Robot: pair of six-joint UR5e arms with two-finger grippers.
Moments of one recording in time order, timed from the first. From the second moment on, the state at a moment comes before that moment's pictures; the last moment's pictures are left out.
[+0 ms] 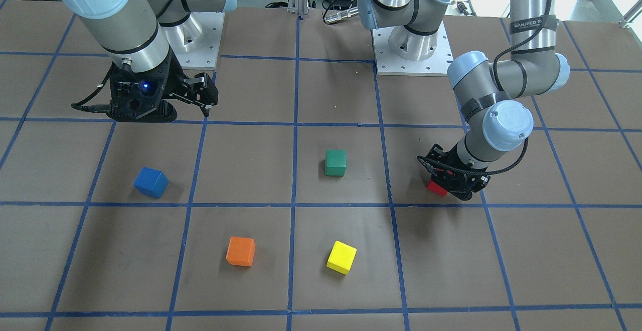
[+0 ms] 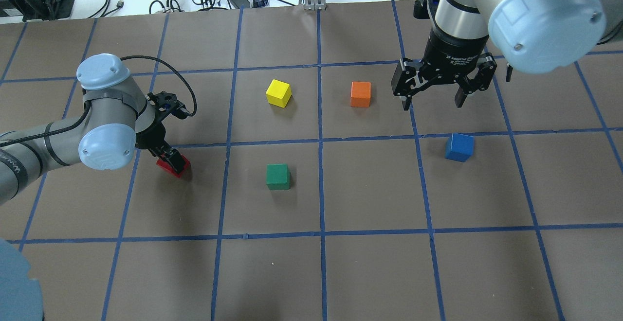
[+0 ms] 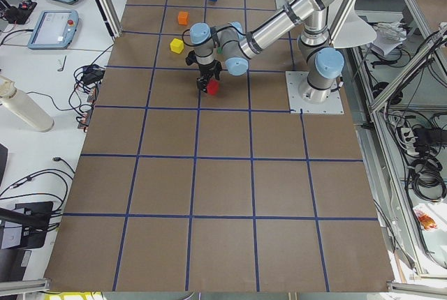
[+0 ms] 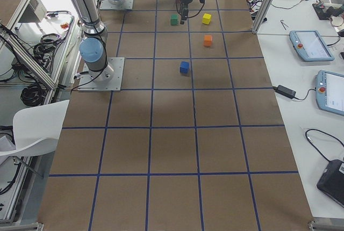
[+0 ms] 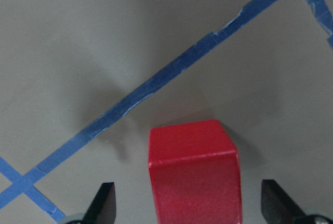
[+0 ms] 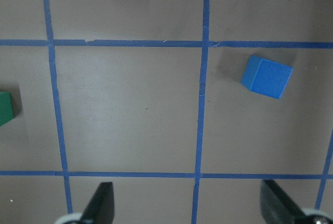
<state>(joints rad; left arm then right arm) -1.34 -1.88 -2.01 -0.95 1.65 0.86 1.64 -1.49 1.59 -1.55 -1.55 0.05</state>
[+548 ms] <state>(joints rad) -1.35 -1.87 -2.00 -0.96 1.69 0.85 1.64 -1.49 1.59 -1.55 -1.56 0.05</state>
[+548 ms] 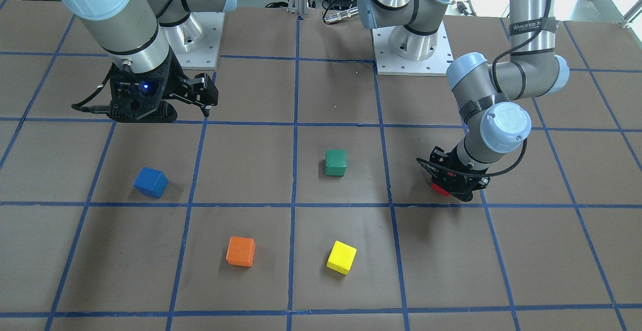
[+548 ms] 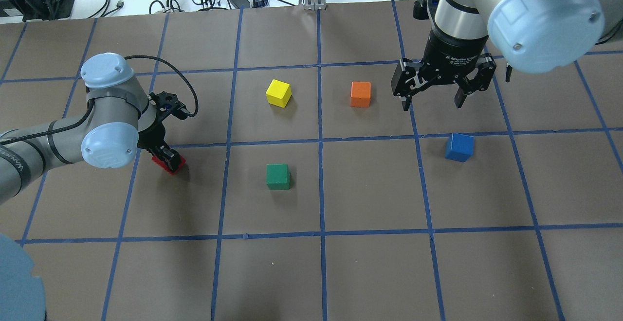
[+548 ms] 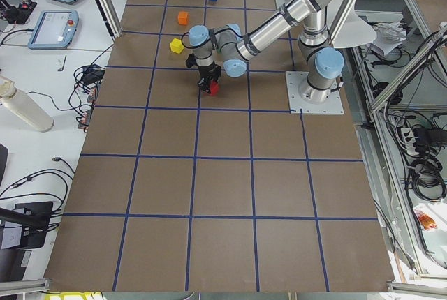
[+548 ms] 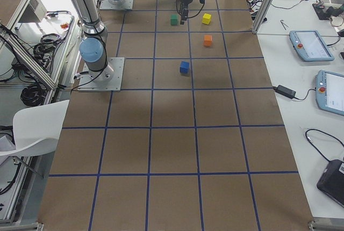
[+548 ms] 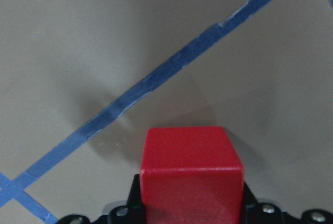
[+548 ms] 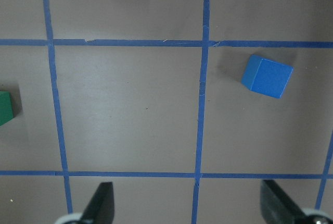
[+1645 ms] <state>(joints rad) -1.56 -1.83 -1.64 -1.40 1.57 0.31 1.62 -1.49 1.58 -1.55 -1.56 0.04</state>
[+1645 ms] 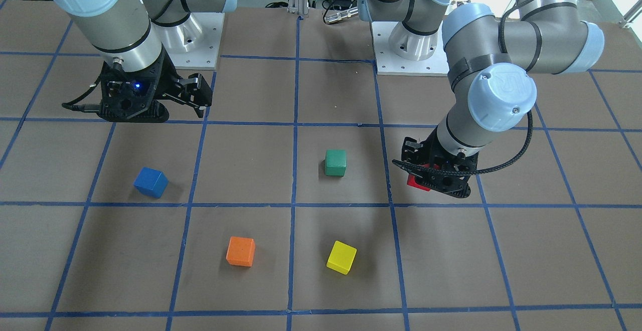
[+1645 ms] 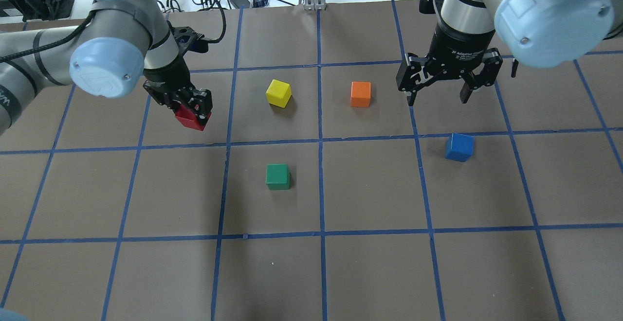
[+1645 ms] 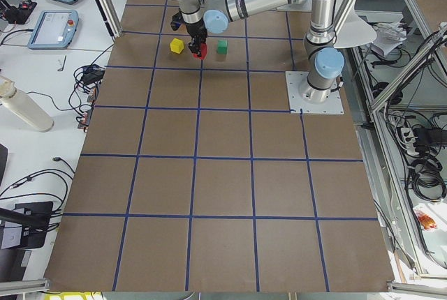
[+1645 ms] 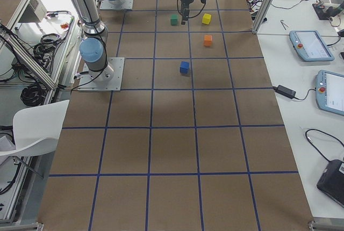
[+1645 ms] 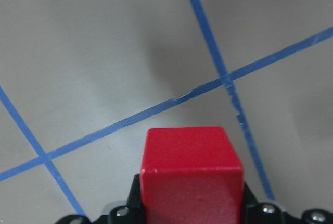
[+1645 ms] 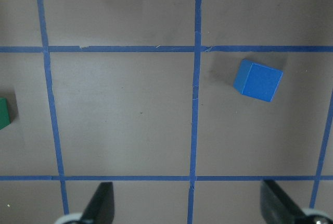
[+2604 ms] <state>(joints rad) -1.82 -1.90 -1.62 -1.36 1.44 -0.17 1.62 -1.49 1.58 -1.55 -1.56 0.04</state>
